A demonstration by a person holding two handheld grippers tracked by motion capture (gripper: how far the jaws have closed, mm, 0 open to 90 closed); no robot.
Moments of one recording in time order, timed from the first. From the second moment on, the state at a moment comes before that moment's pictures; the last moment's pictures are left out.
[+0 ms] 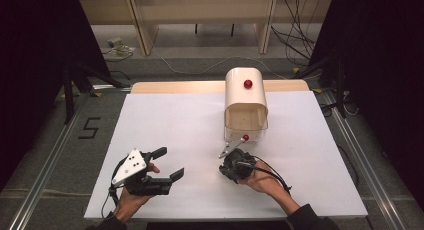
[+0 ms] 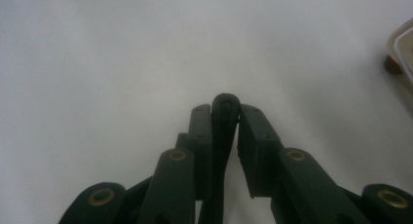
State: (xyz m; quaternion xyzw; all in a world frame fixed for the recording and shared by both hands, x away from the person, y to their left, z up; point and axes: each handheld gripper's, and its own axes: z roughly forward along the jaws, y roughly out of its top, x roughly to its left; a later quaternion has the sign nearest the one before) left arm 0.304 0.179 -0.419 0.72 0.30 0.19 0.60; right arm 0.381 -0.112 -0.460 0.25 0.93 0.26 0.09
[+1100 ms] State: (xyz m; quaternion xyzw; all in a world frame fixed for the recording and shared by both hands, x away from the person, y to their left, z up) left arm 0.305 0.179 -0.419 0.72 0.30 0.19 0.60; right arm 0.372 -0.123 -0.420 0.26 0.87 0.39 0.13
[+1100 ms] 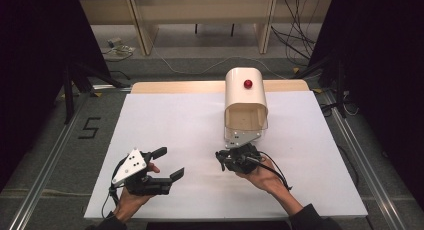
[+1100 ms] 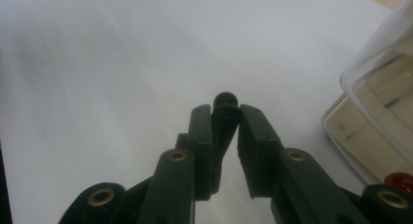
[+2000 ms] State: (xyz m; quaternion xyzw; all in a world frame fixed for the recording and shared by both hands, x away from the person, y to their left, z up) left arm 0.305 0.179 -0.420 0.72 0.30 0.19 0.60; right arm 0.376 -0.131 -0.360 0.26 0.85 0.44 0.13
